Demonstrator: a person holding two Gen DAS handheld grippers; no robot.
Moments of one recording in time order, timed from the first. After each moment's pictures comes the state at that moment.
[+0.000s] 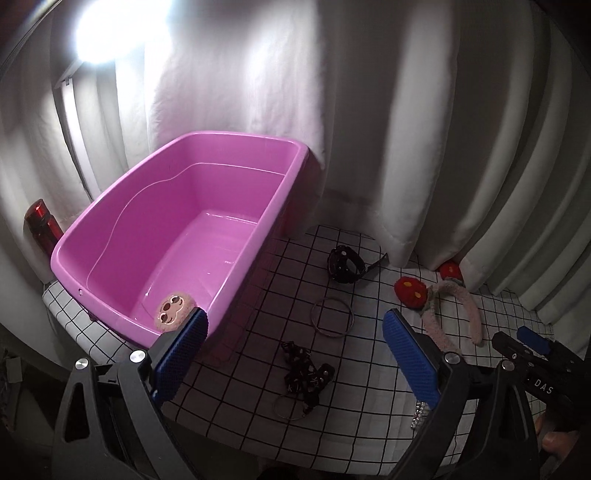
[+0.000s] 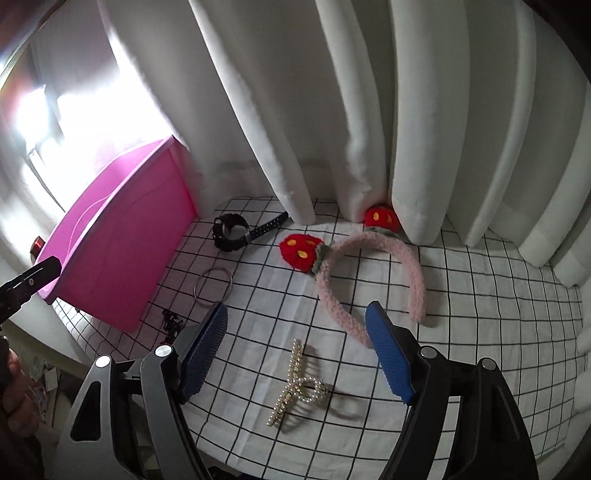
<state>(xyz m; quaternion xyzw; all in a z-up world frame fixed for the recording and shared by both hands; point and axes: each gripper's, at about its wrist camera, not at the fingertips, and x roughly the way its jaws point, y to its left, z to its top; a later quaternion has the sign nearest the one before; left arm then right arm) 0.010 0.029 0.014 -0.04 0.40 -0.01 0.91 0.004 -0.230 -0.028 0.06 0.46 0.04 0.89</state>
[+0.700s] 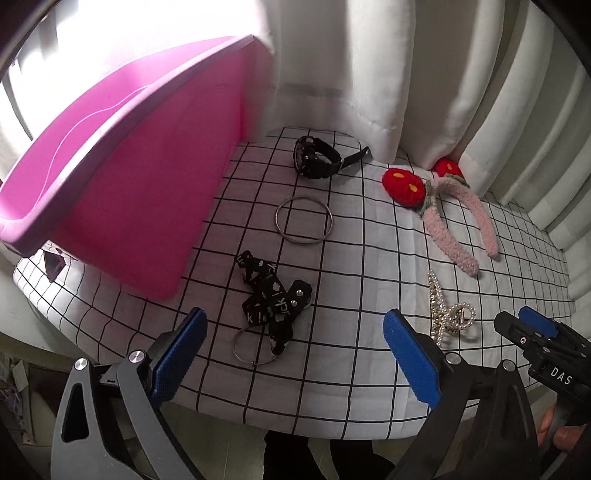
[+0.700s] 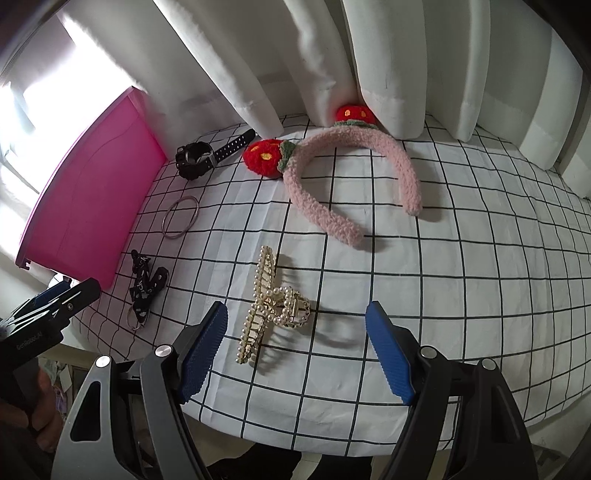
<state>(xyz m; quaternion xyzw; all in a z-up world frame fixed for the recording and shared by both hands) 0.007 -0.012 -0.089 0.01 0.51 -0.05 0.86 -0.032 -0.248 -0.109 0.12 0.53 0.02 0.84</state>
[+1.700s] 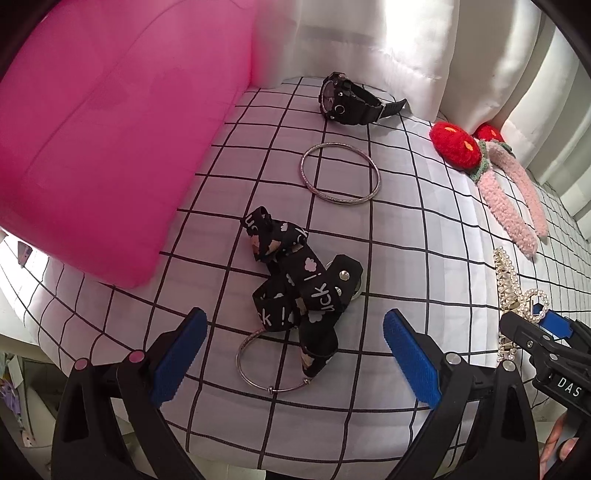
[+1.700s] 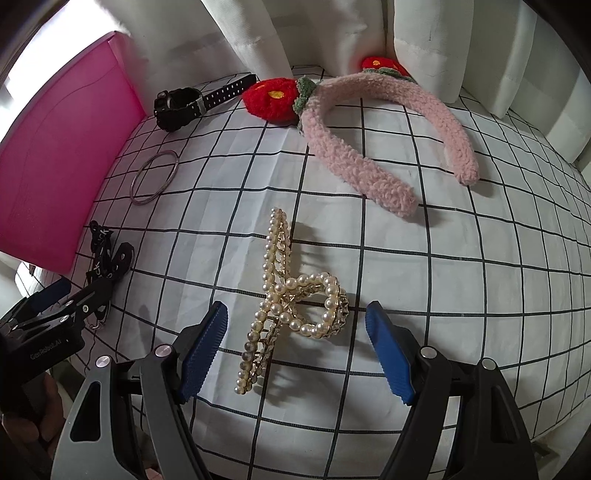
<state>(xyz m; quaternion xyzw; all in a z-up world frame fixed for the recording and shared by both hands) 0.035 0.009 -0.170 0.01 0.54 -0.04 0.84 0.000 -0.207 -0.173 0.08 0.57 0.00 0.82</state>
